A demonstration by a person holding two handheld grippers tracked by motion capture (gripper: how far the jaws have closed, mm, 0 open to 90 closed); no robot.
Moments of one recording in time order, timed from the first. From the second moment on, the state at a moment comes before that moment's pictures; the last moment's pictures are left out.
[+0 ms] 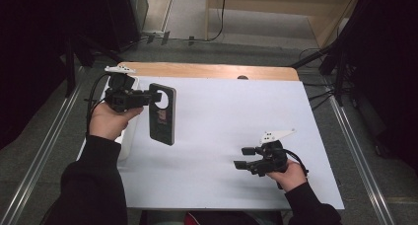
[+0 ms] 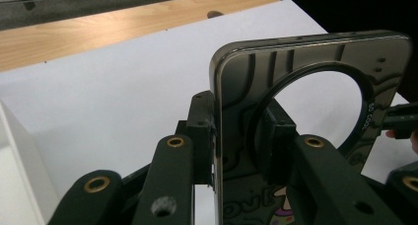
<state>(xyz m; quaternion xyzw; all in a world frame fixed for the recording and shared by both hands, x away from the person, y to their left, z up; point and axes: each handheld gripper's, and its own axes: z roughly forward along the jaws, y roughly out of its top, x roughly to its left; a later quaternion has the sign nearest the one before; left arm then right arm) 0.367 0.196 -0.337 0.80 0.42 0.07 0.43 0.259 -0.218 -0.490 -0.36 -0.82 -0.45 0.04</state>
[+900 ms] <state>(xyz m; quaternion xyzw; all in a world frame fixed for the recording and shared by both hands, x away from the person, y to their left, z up) 0.392 0.231 -0.309 0.78 0.45 0.11 0.43 0.251 -0.231 -0.493 -0.38 -0.81 -0.45 0.02</state>
